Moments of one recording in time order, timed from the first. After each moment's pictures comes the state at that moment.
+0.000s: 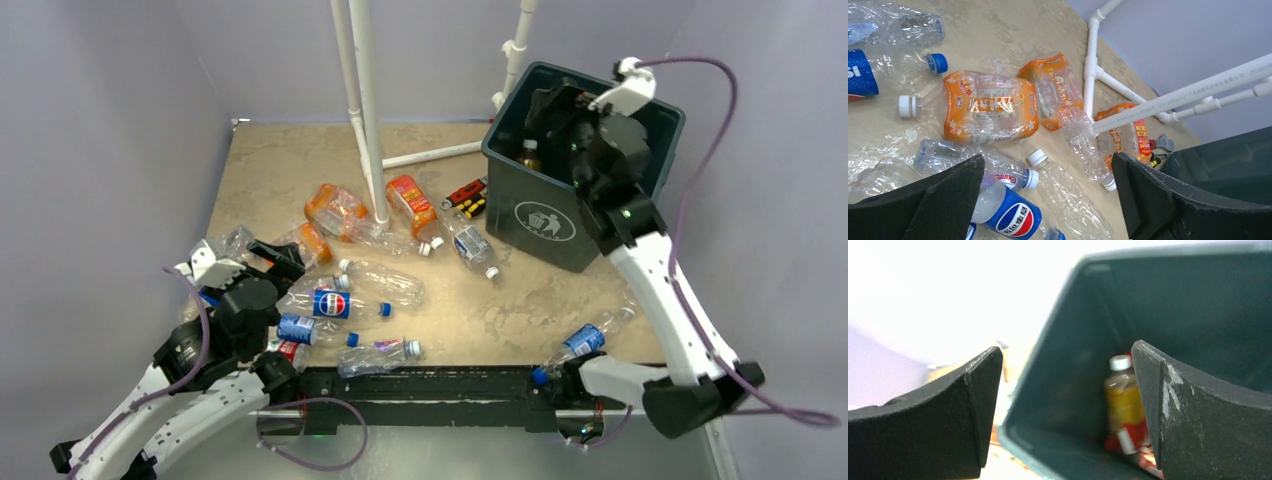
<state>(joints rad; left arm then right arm) -0.83 0.38 0.78 -0.89 -0.99 -1.08 0.36 1.22 1.39 -0.14 0.46 0.33</state>
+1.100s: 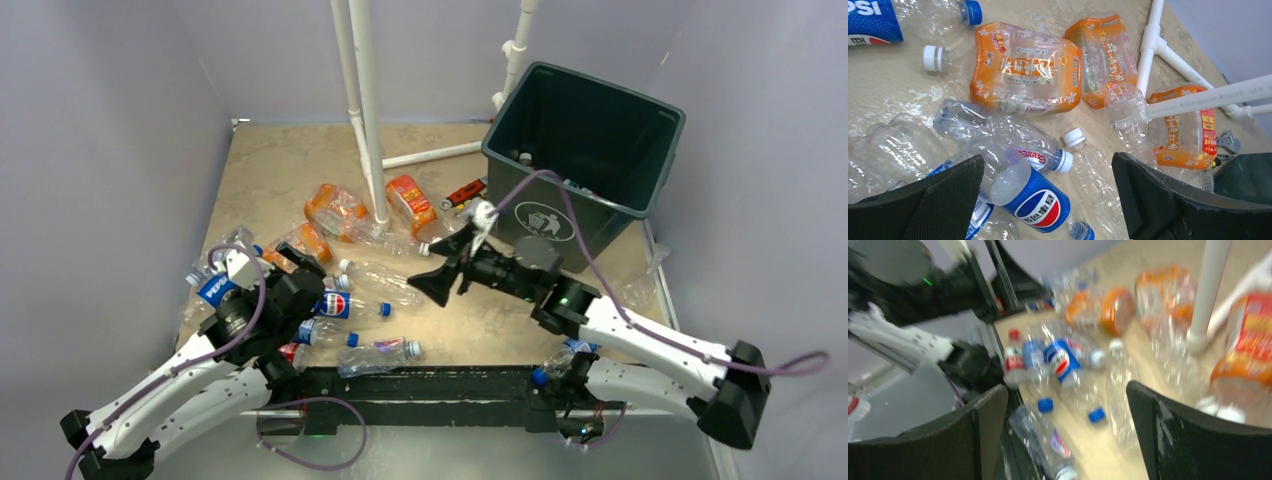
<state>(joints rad) -0.83 0.59 0.70 -1.03 -0.99 -1.39 0.88 0.91 0.71 0.22 -0.29 0.31</state>
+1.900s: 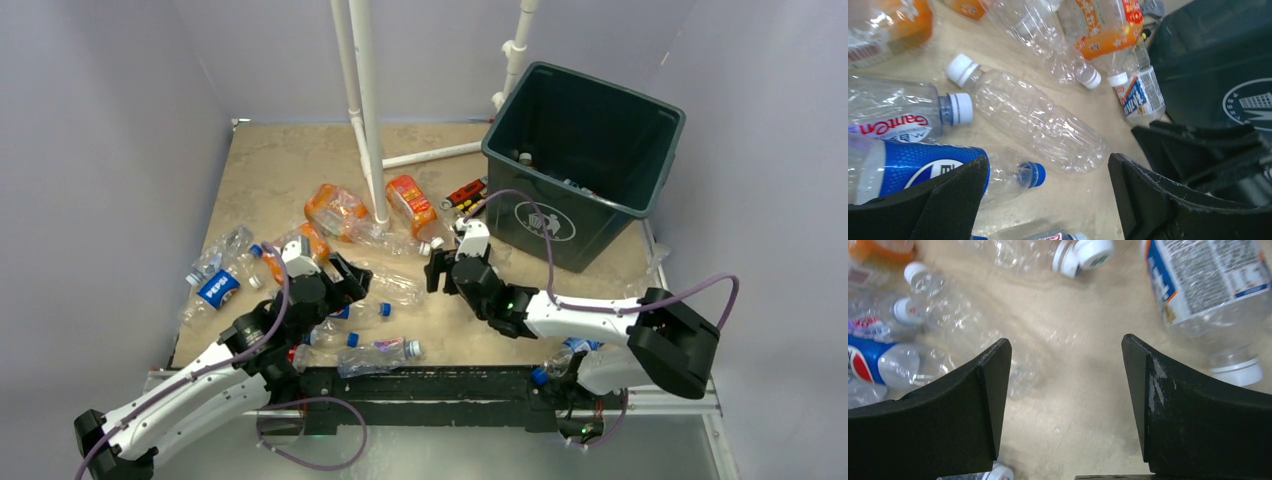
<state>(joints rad) -0.83 0.53 0.46 -0.45 -0.52 -0.99 1.04 1.33 0.59 0.25 0.57 0.58</state>
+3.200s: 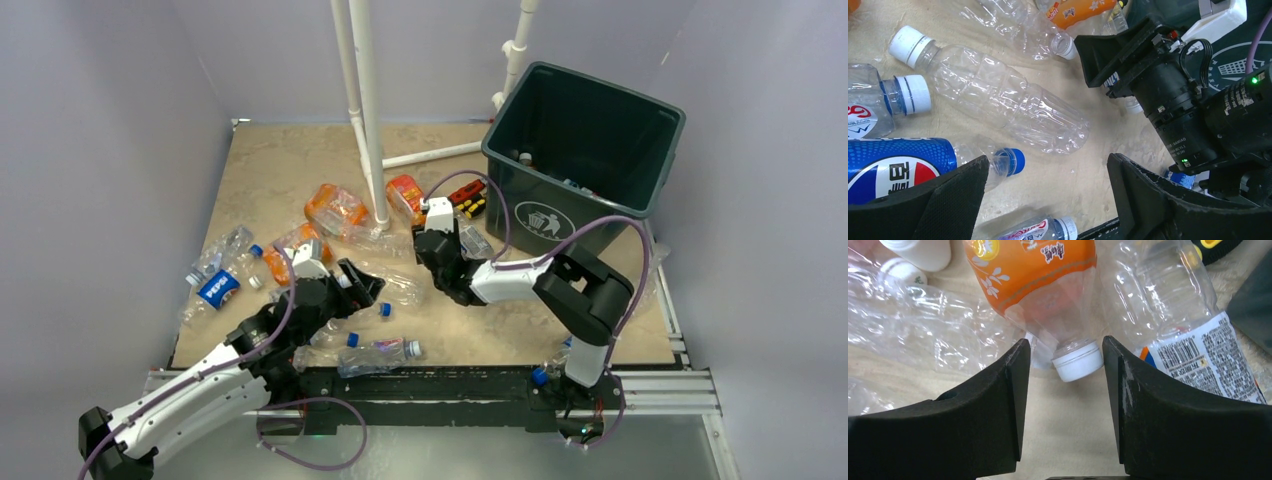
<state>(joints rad) -0.83 0.53 0.38 -0.31 -0.35 -0.98 0.93 1.80 0.87 0.39 0.71 0.34</state>
